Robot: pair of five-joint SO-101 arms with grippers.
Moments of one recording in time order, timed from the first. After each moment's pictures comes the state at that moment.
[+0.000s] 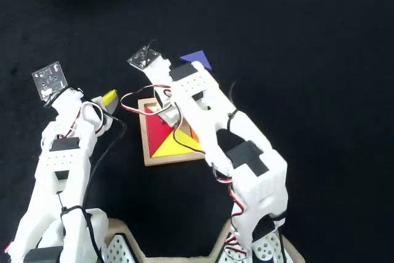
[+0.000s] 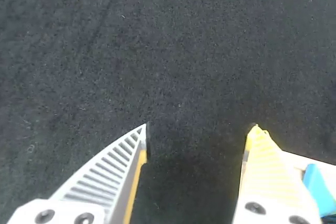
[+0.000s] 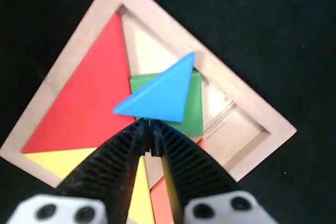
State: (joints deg) left arm -12.4 -34.2 67.7 18.2 17.0; right arm -29.0 23.0 0.6 66.7 18.6
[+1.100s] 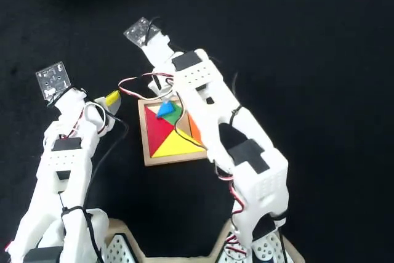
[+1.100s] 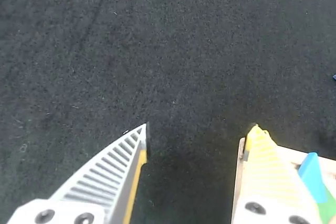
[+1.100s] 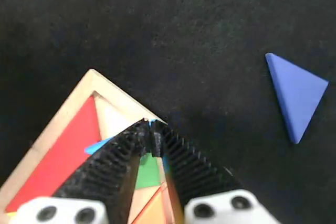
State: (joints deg) left arm -11.3 -34.2 67.9 18.2 17.0; right arm -27.5 24.0 -7.9 59.2 20.7
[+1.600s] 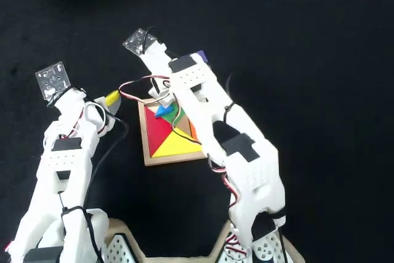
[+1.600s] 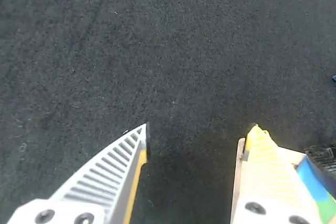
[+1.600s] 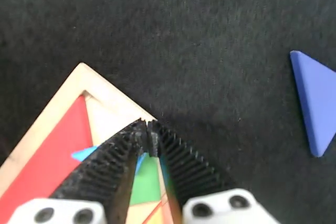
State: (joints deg) left arm -11.3 -34.2 67.9 18.2 17.4; right arm -27.7 31.0 -9.7 58.2 21.8
